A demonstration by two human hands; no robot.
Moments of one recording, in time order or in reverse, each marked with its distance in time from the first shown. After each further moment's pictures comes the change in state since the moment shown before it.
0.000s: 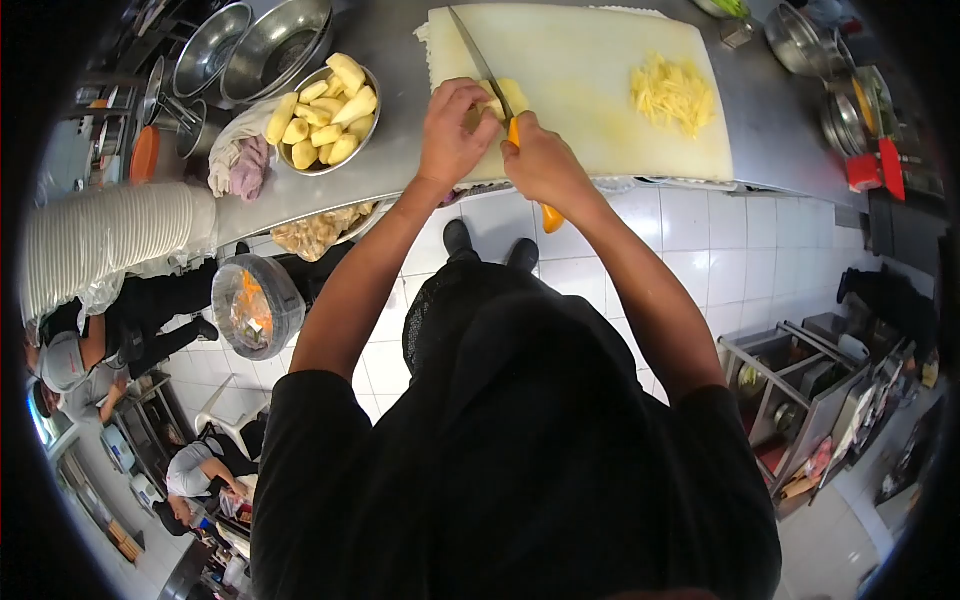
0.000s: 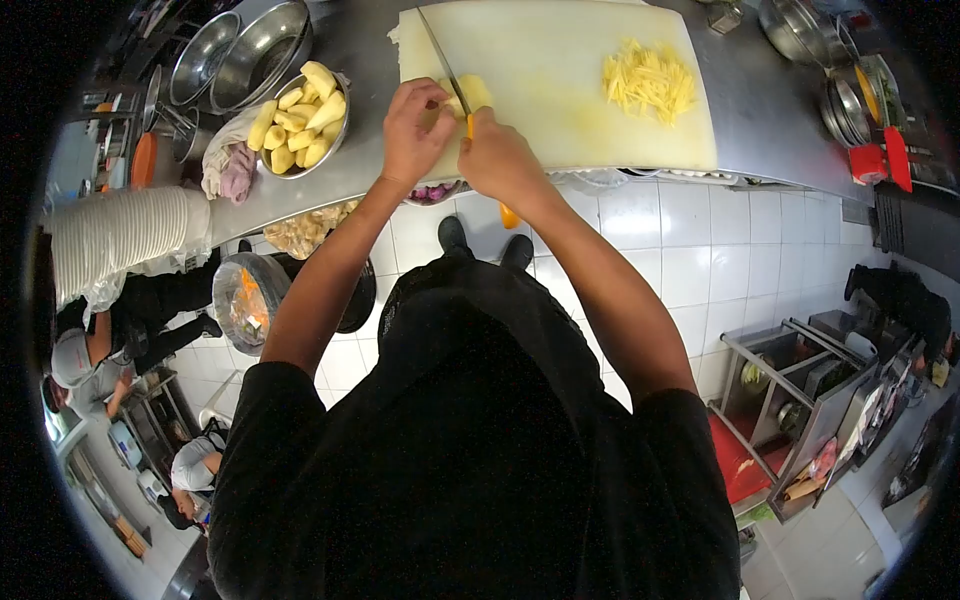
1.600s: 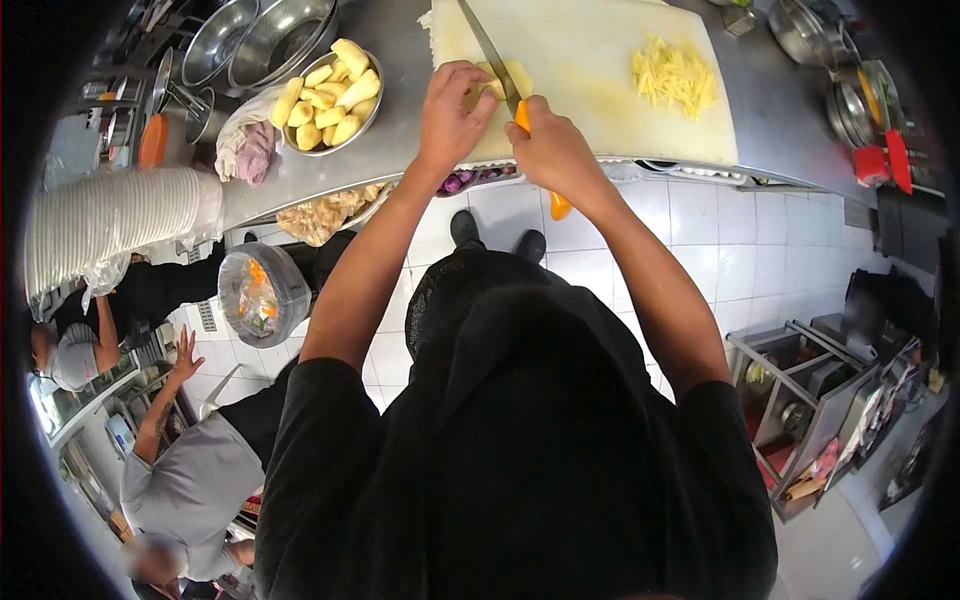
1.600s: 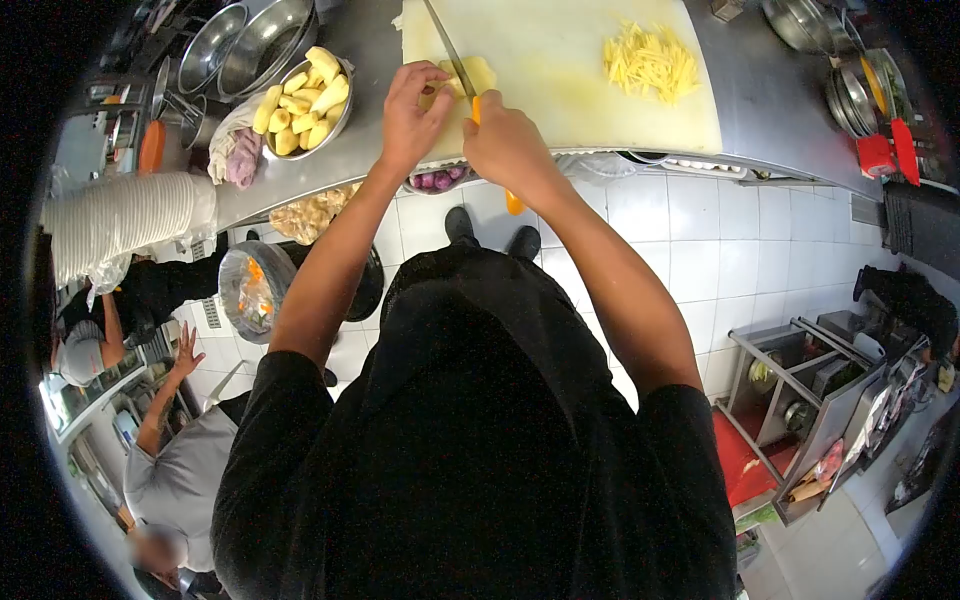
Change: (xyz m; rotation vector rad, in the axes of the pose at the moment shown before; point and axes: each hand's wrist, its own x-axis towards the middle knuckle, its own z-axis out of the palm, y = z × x) left_hand -0.004 0.004 -0.001 -0.005 0.000 -0.055; right_hand -0.018 0.001 -0.007 -0.003 0.040 0.007
